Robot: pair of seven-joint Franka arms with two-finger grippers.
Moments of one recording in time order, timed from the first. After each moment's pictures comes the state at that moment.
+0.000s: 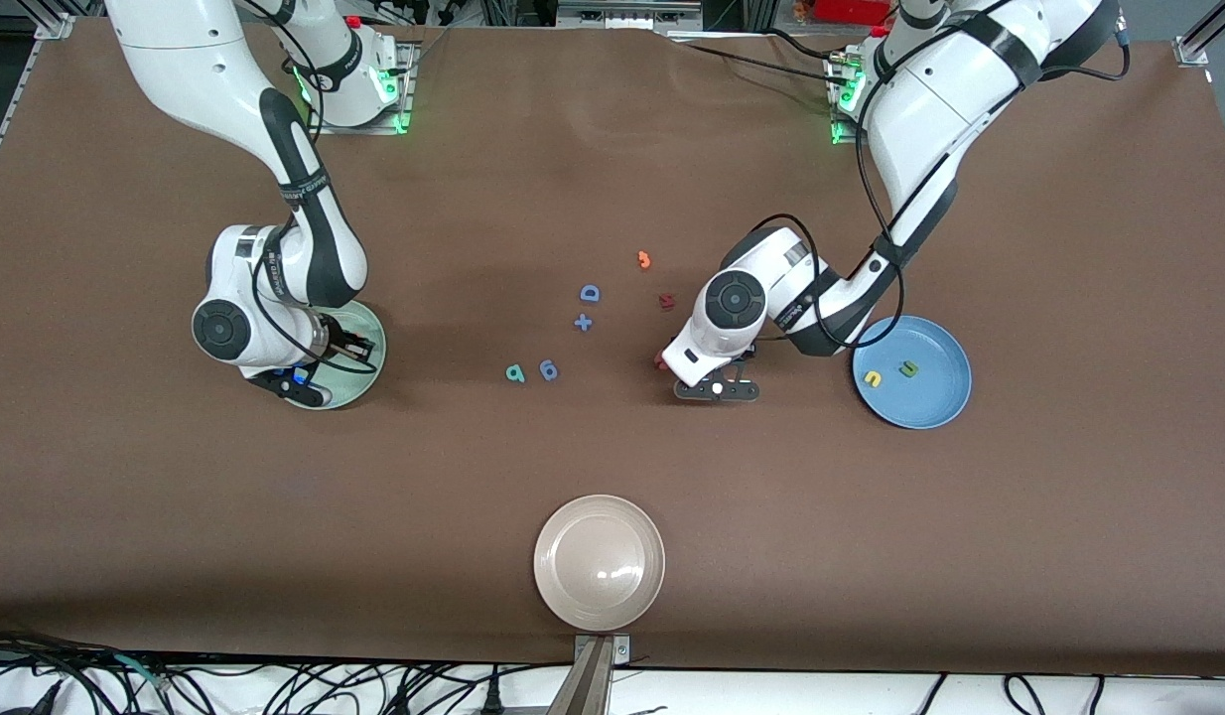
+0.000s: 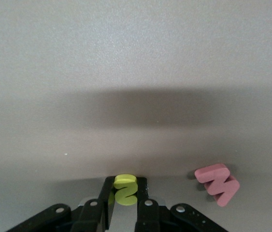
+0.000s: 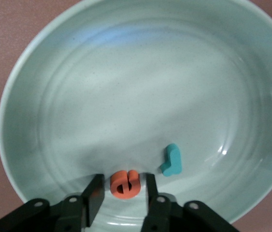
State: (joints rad) left arm -0.13 0.79 -0.52 -1.68 0.40 2.22 -0.78; right arm 0.43 0.53 -0.30 -2.01 0.24 2.21 0.34
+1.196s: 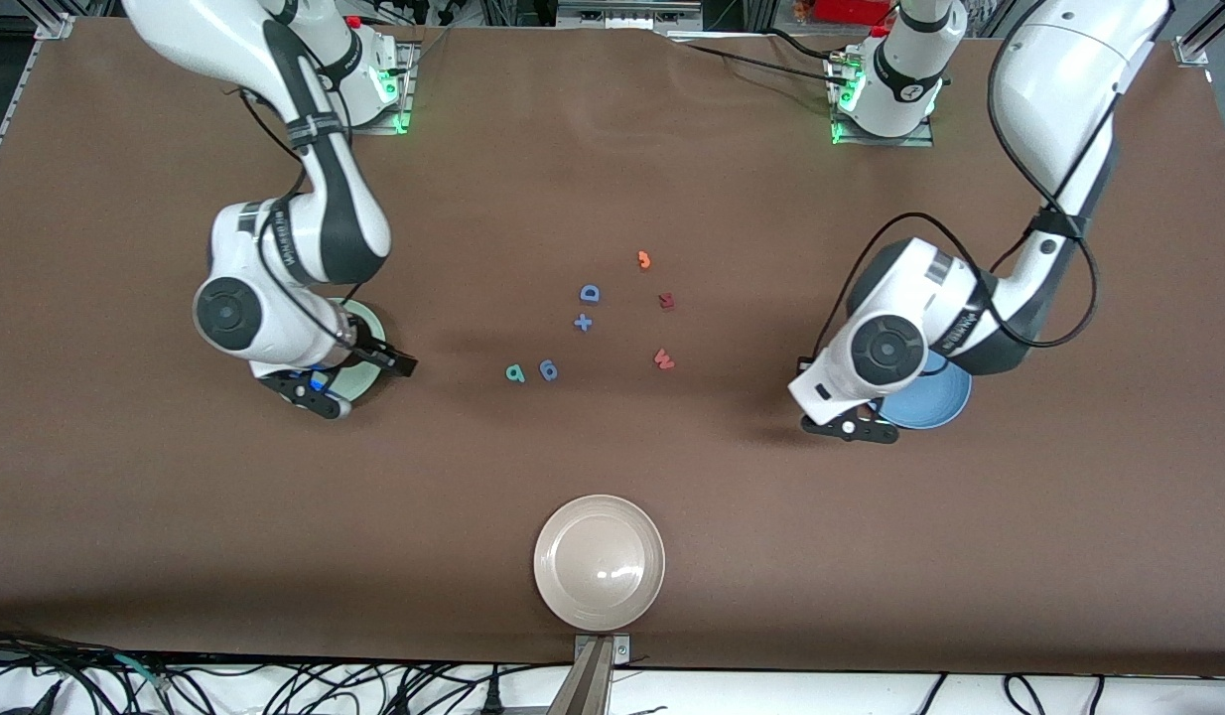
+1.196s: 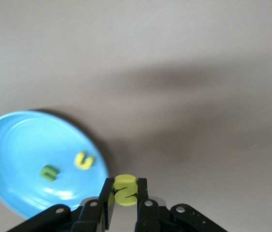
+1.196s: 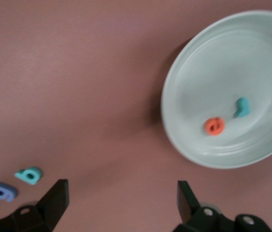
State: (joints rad) left arm 0.11 0.64 -0.51 -1.61 0.40 1.83 -0.39; right arm 0.55 0.46 -0.28 -1.78 0.27 2.03 0.65
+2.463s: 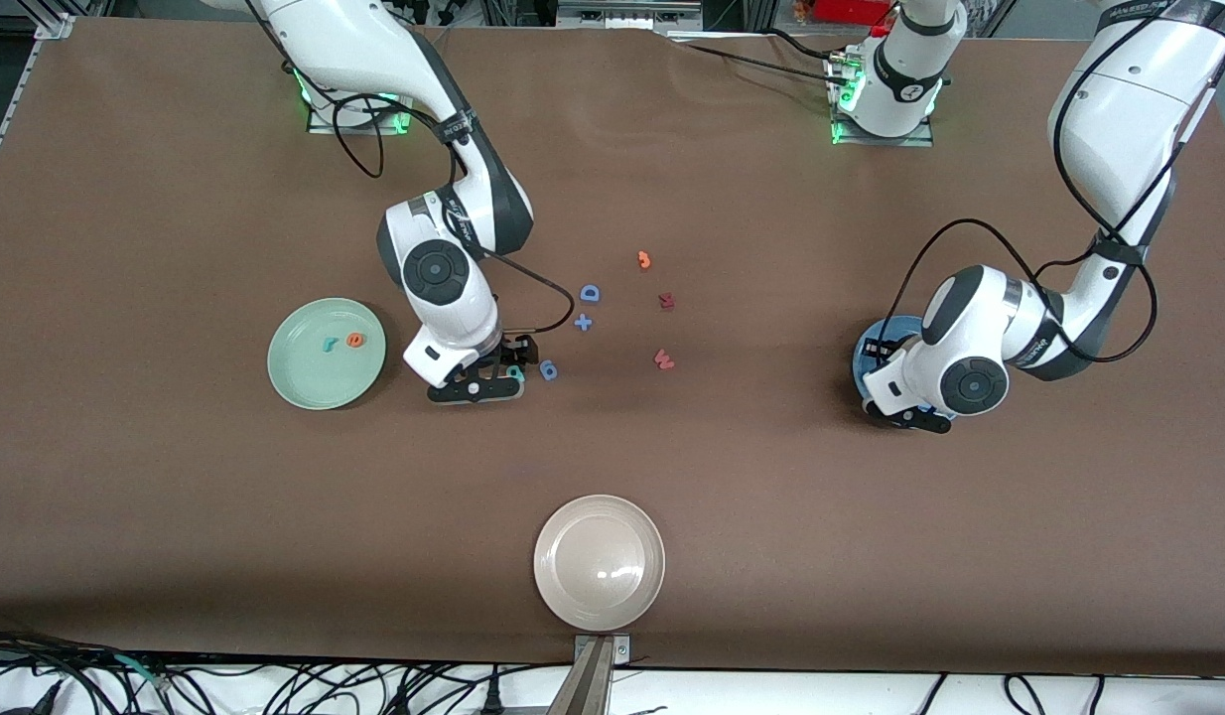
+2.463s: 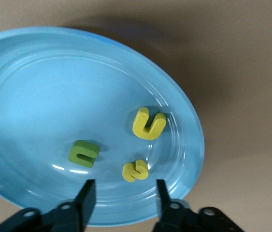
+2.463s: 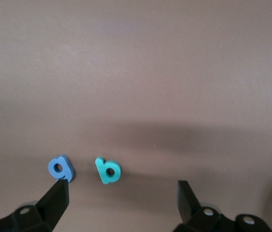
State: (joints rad) left arm 0.32 0.68 -0.52 -1.78 0.40 1.87 -0.16; right arm 0.77 0.61 -0.26 -1.72 0.15 2.34 0.30
